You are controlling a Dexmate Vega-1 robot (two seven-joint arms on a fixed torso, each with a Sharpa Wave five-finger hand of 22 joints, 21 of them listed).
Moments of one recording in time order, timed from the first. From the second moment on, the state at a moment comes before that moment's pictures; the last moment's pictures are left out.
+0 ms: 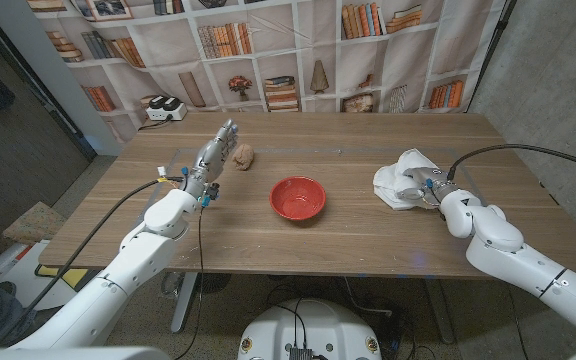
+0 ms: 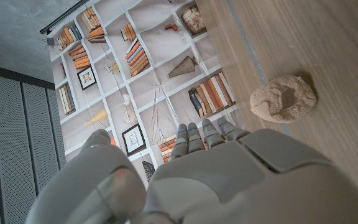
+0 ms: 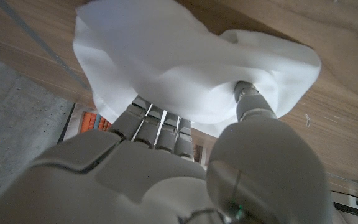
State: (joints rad) left arm 1.08 0.61 0.25 -1.67 -0.56 -0.23 0.02; left_hand 0.39 -0.02 0.12 0.08 0.32 0.07 0.06 0.21 0.18 0.05 0.00 0.21 0.18 0.01 0.01 0.19 0.18 -0.07 0.01 0.21 0.18; right arm -1.10 -0.88 -0.41 -1.92 -0.67 -0.55 0.14; right_hand 0.87 -0.03 0.41 -0.17 0.30 0.33 -0.03 0.23 0.20 0.40 -0.03 0.26 0.19 0.44 -0.04 0.22 0.19 0.53 -0.05 0.35 0.19
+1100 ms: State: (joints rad) left arm 1.07 0.61 0.24 -1.64 -0.56 -0.24 0.02; left_hand 0.39 -0.01 0.11 0.08 0.31 0.08 0.05 0.21 0.18 0.06 0.00 0.21 0.18 0.02 0.01 0.19 0.18 -0.07 0.01 0.21 0.18; right arm -1.08 -0.80 -0.41 -1.85 -0.75 -0.51 0.07; right_hand 1.20 0.09 0.33 -0.16 0.18 0.84 -0.16 0.30 0.22 0.92 -0.15 0.35 0.19 1.04 -0.16 0.36 0.26 0.89 -0.12 0.72 0.31
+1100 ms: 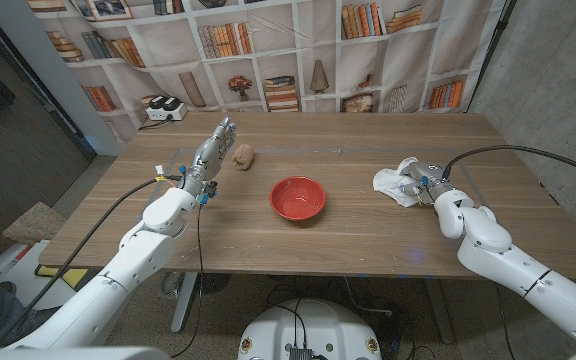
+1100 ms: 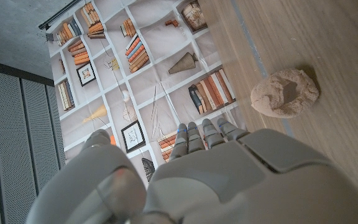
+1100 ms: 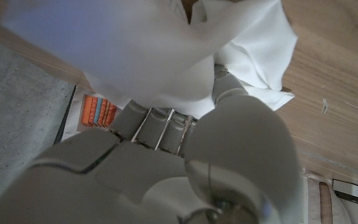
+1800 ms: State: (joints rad) left arm 1.07 0.62 0.24 -1.66 -0.50 -0.21 0.05; left_hand 0.56 0.02 0.16 0.00 0.30 0.13 0.02 0.21 0.18 0.11 -0.04 0.21 0.18 0.06 -0.03 0.19 0.18 -0.05 0.01 0.20 0.18; right arm -1.11 -0.78 -0.36 -1.86 -0.70 -0.44 -0.07; right_hand 1.23 0.09 0.29 -0.15 0.17 0.93 -0.17 0.34 0.28 1.02 -0.13 0.39 0.24 1.13 -0.21 0.37 0.27 0.89 -0.12 0.85 0.35
